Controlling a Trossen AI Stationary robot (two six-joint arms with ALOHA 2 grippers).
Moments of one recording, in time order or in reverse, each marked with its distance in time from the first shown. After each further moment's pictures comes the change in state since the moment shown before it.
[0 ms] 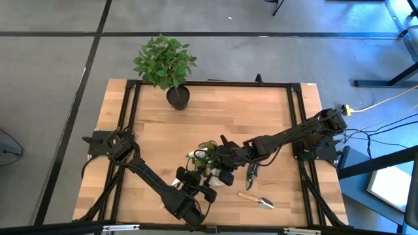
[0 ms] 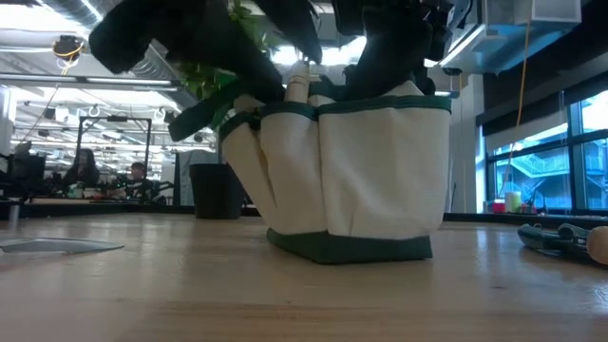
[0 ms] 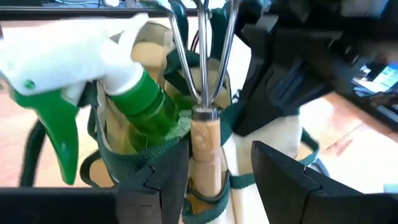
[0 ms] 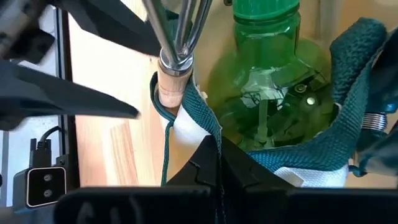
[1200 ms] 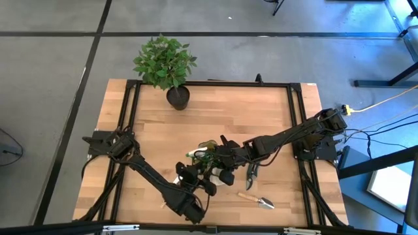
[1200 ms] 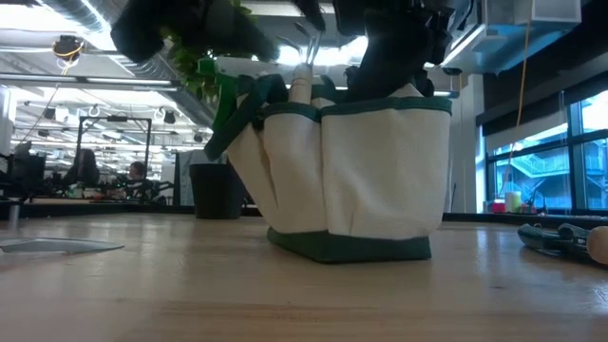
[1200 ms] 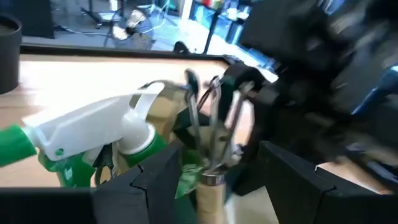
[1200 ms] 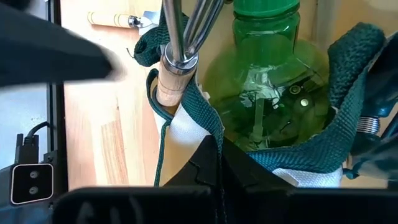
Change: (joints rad) left arm 0.013 -0.020 0.000 -0.095 -0.154 -0.146; right arm 0.001 0.000 0.000 -0.014 0.018 -0.037
